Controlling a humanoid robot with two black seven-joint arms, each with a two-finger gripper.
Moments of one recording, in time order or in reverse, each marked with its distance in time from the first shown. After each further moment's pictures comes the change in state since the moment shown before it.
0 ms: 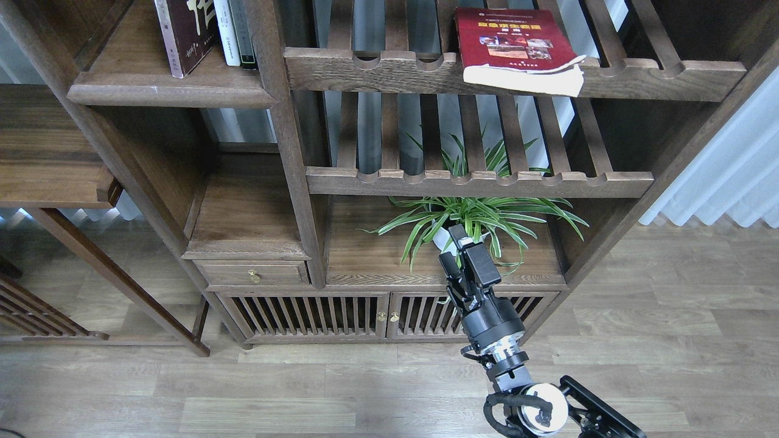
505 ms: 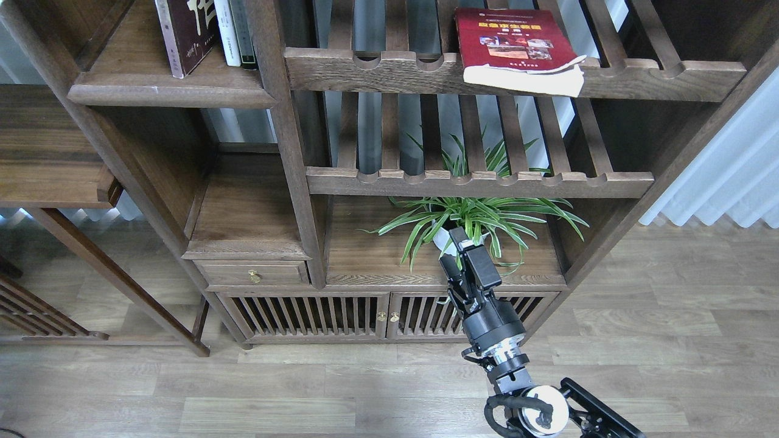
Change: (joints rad) left arm 0.070 -0.133 0.009 0.001 0.136 0.189 -0.025; right arm -0.002 -0.005 0.000 -0.017 0.002 0.000 0.000
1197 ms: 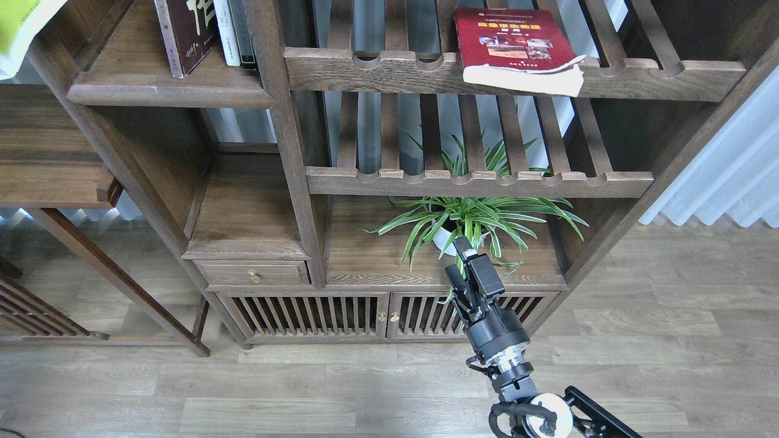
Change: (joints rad) left arm -0.047 -0.116 0.067 0.041 0.102 0.208 0.009; right arm -0.028 -0.003 0.000 -0.011 0.001 0.000 -0.002
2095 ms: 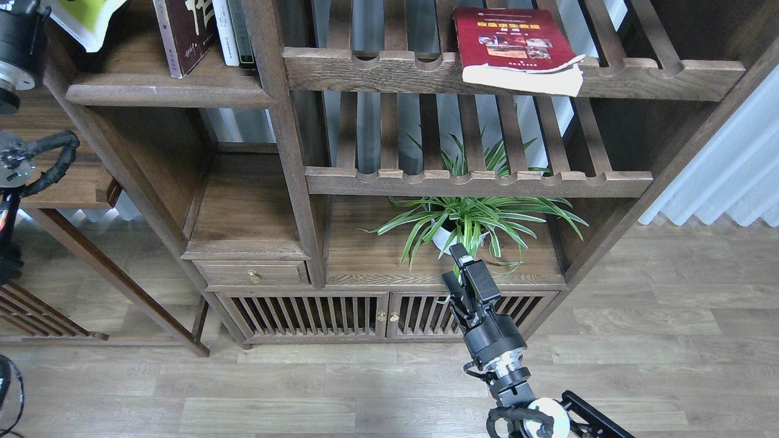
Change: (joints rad) left arm -0.274 -0.146 0.196 0.282 0.063 0.092 -0.041; right arm 0.007 0.010 -0.013 -0.020 0.001 0.000 0.000
